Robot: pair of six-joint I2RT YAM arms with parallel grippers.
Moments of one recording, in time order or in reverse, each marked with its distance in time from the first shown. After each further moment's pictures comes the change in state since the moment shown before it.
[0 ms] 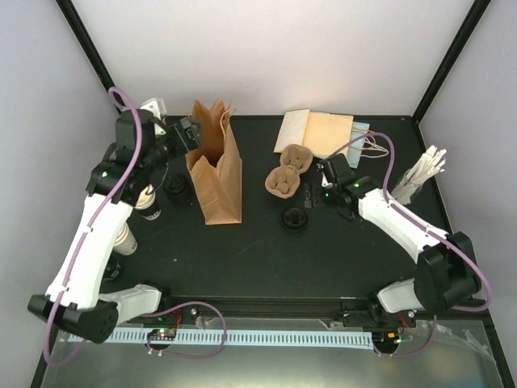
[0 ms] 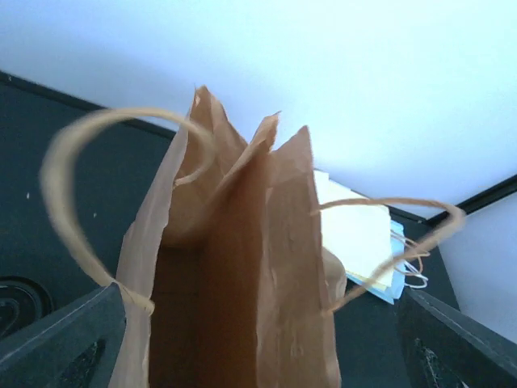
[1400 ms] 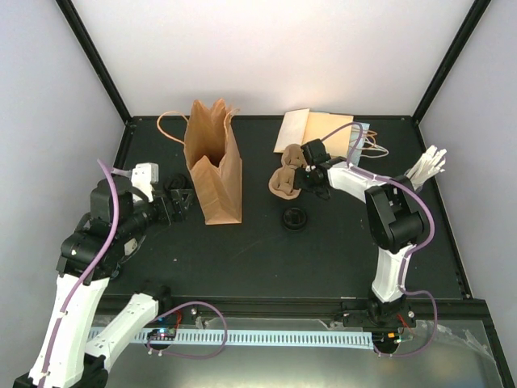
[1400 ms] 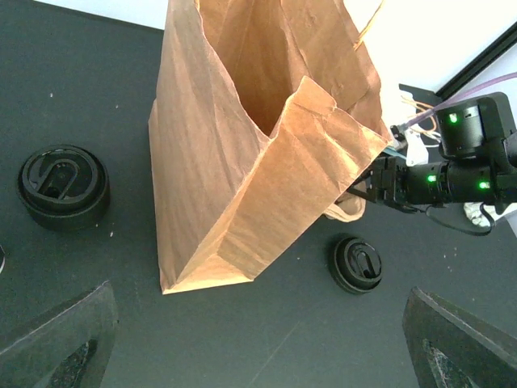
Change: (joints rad) left arm 0.000 -0.497 -0.301 -0.294 0.127 0.203; right arm -0.046 0.541 0.288 0.156 -0.055 0.148
